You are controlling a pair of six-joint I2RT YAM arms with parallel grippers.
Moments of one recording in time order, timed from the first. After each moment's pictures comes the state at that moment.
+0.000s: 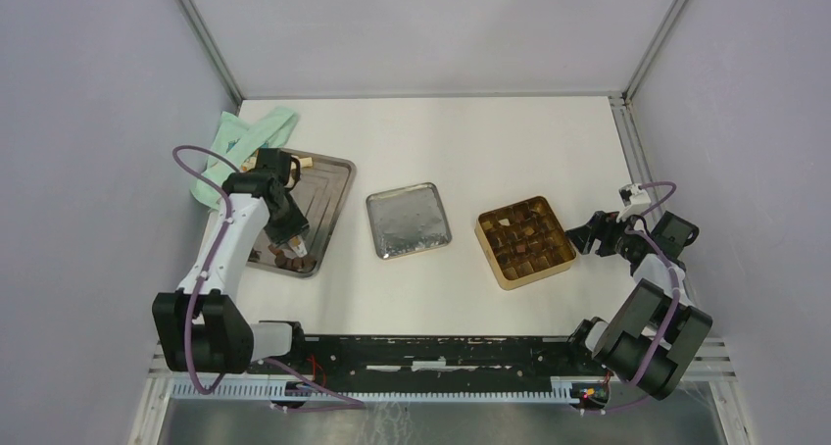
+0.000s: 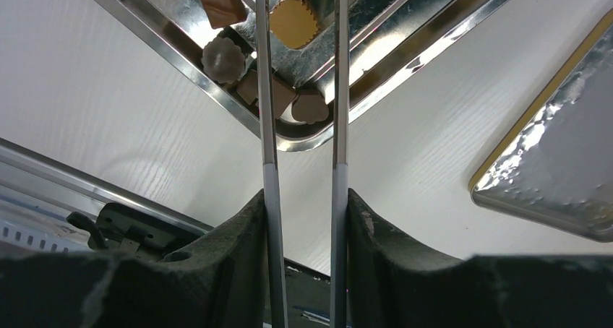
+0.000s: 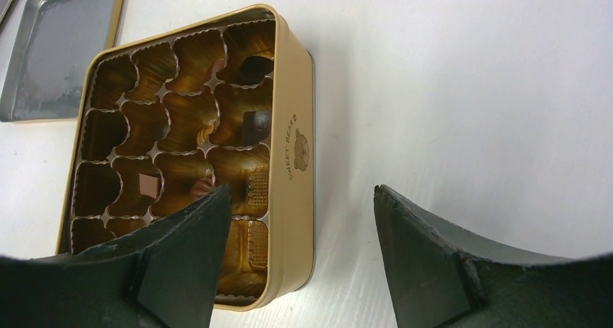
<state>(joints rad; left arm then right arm) -0.03 1.26 1.07 -1.11 -0.18 -0.61 -0.64 1.19 0.45 -0.11 -0.99 -0.34</state>
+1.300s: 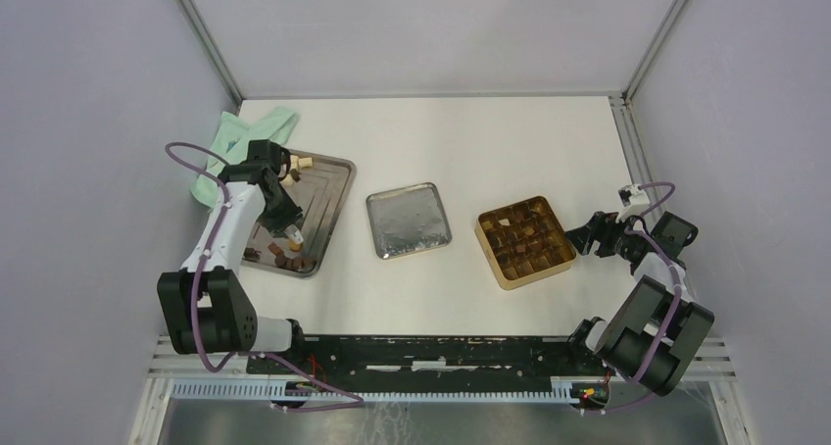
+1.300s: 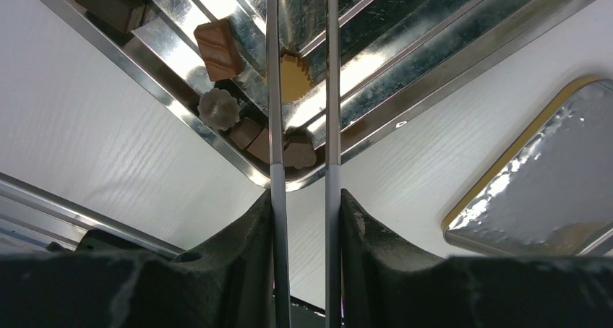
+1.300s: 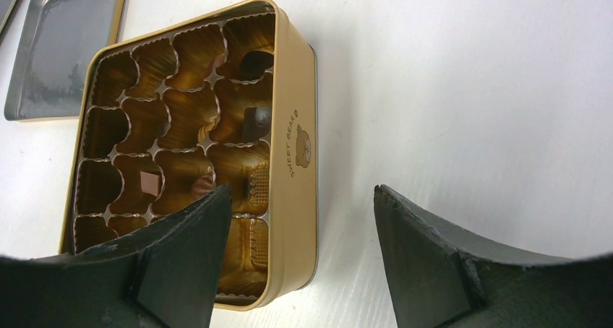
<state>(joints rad) 0.05 1.38 1.10 -1.02 -0.17 -0.61 -0.64 1.21 0.46 -0.12 -0.99 -0.34</state>
